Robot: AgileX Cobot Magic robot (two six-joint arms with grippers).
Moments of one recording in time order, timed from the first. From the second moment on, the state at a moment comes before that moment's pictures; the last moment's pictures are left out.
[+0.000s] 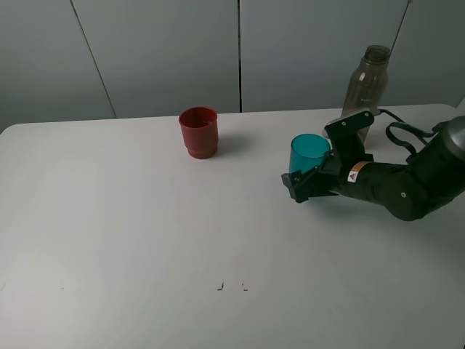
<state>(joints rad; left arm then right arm) -0.11 0.00 -0.51 0.02 1.09 0.00 0.34 2.00 -0.57 -0.11 -0.70 0.01</state>
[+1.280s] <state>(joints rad) -0.11 0.00 -0.51 0.02 1.09 0.00 0.34 0.39 -0.55 -0.01 1.03 0.08</state>
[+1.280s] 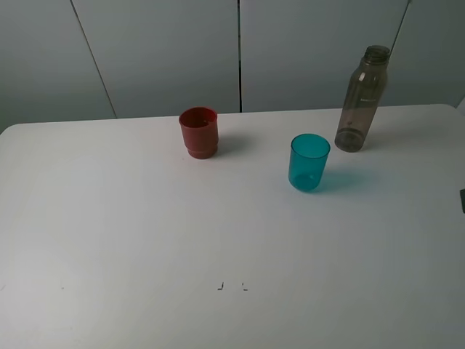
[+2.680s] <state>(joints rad) -0.11 0.00 -0.51 0.02 1.09 0.01 0.02 0.00 -0.51 -0.01 1.10 0.06</state>
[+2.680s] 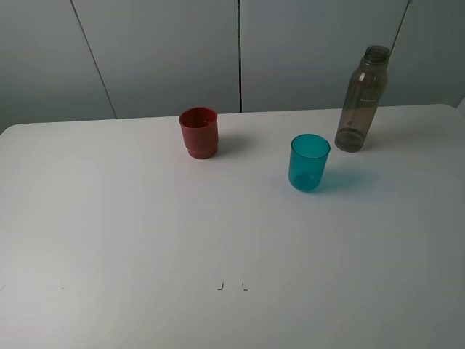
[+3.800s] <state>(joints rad) -0.11 0.00 -0.51 0.02 1.09 0.01 0.02 0.00 -0.51 -0.03 1.10 0.06</state>
